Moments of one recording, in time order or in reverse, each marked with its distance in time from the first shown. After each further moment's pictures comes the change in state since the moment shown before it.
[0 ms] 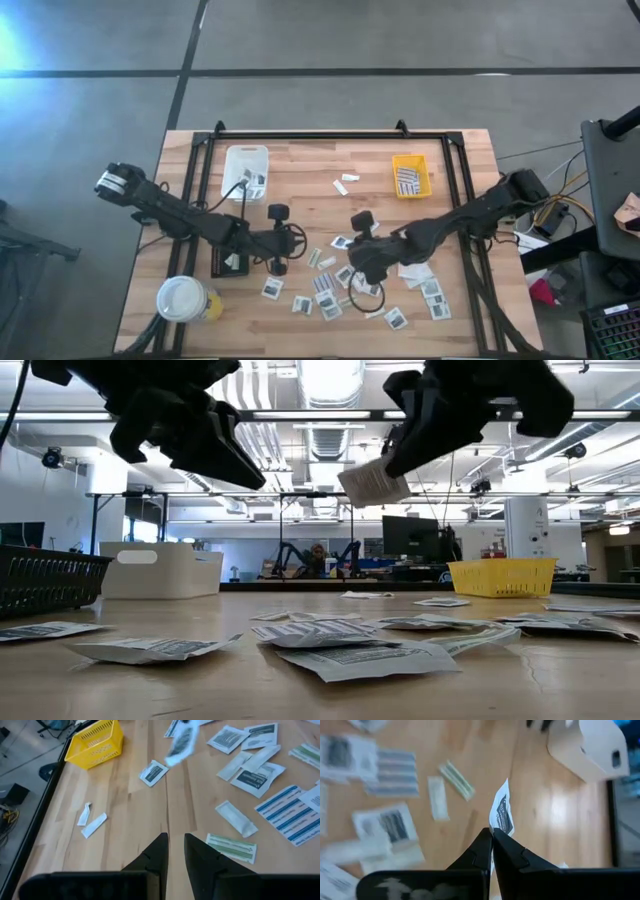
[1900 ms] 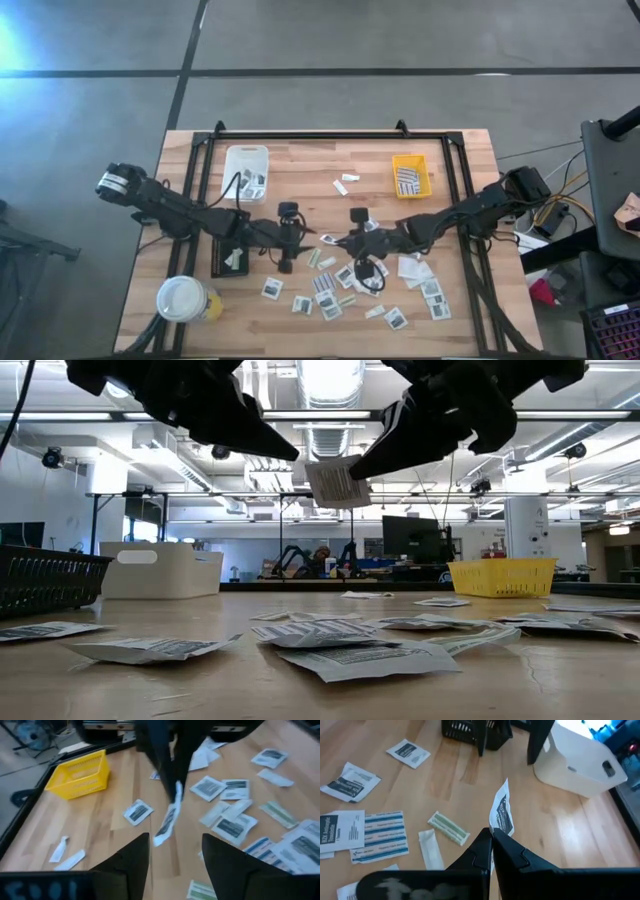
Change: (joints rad) left arm 0.078 0.011 0.000 0.198 0.209 0.011; right arm -0.079 -0.016 -0.199 0.483 -0.077 0.055
